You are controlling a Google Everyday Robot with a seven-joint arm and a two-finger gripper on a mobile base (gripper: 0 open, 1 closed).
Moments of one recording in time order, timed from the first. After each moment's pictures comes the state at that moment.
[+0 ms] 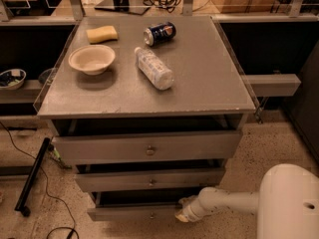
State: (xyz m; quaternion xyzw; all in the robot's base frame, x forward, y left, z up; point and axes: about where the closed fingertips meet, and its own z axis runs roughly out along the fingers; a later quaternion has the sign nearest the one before) arm 0.485 -0.093 0.204 -0.52 0.82 0.19 0.18
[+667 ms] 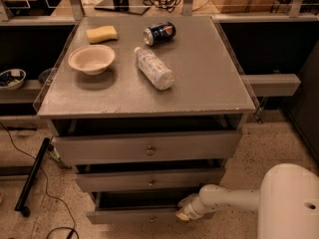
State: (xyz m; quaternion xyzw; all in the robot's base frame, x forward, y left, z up) arm 0.494 -0.096 0.211 -0.52 0.82 0.19 0.18
